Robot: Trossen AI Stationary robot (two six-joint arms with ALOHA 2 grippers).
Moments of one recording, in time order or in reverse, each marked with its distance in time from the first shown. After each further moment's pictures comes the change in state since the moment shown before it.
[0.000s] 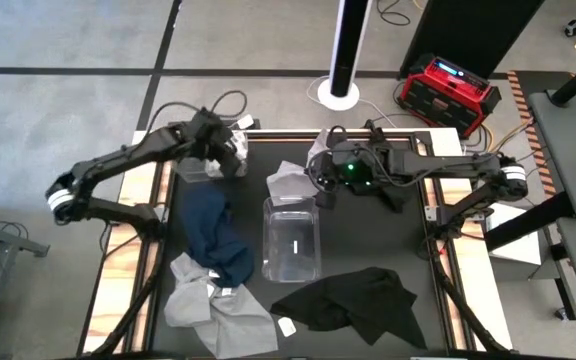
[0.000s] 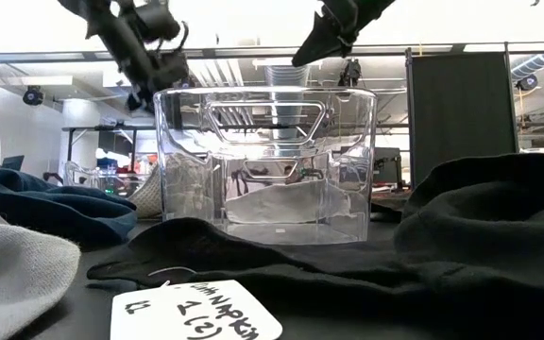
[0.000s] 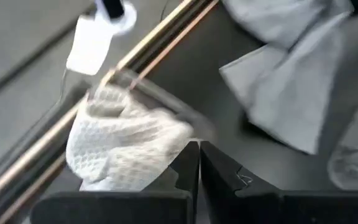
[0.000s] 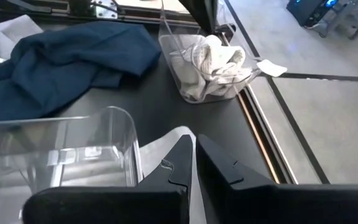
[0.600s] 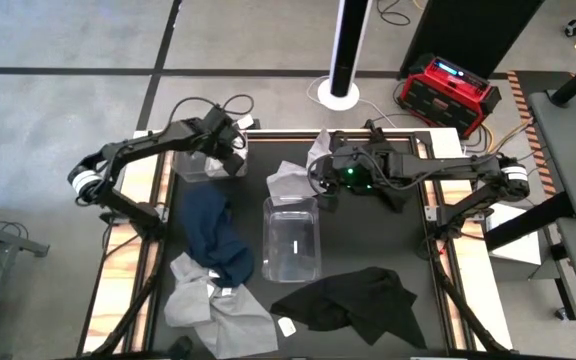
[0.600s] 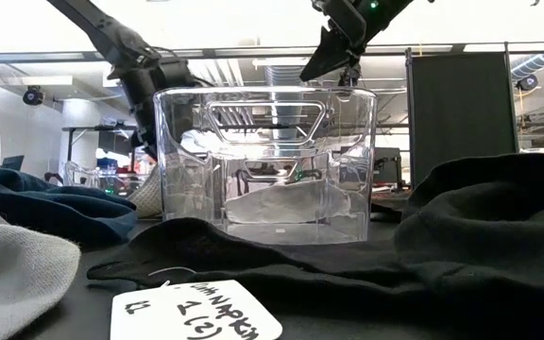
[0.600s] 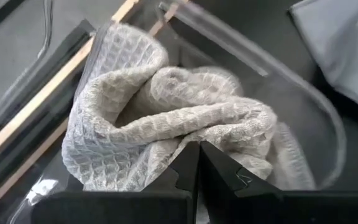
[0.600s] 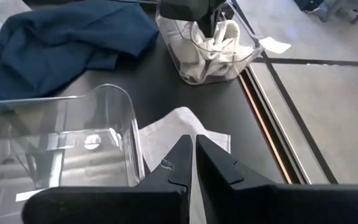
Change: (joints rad) left arm 0.132 0.233 0.001 0.024 0.027 0.079; right arm 0.000 -0.013 -0.069 0.007 0.018 0.028
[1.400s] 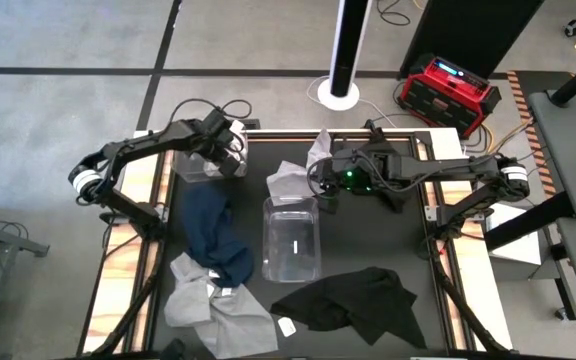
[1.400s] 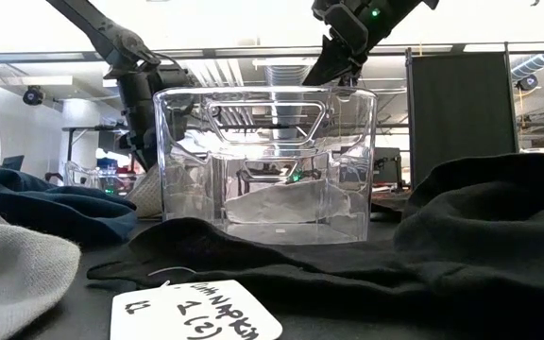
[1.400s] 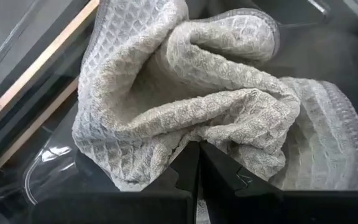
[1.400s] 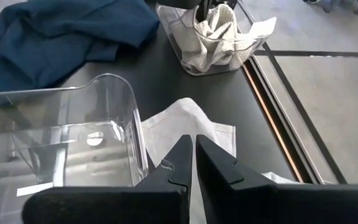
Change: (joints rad) left arm 0.012 0.008 -0.002 -0.101 -0.059 -0.027; right arm 0.000 0.000 -0.039 0.020 -0.001 0.025
